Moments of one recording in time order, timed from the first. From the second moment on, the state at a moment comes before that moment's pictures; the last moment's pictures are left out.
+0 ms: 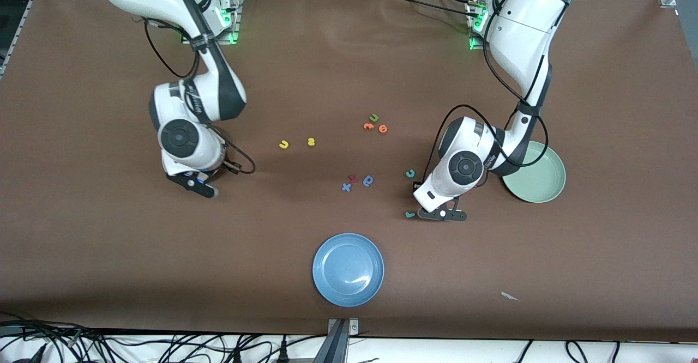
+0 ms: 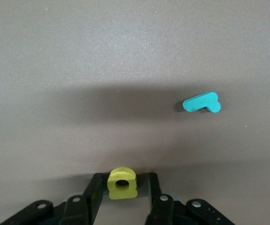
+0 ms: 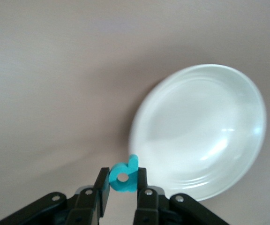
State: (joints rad) left arm -0.41 0.77 0.01 -1.60 -0.07 2.28 -0.29; right arm 0.49 0.42 -0.22 -1.92 -0.01 2.10 0.67
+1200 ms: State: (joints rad) left arm -0.41 0.77 0.01 -1.60 -0.07 2.27 -0.29; right arm 0.54 0.38 -0.05 -2.07 0.08 2.37 0.96
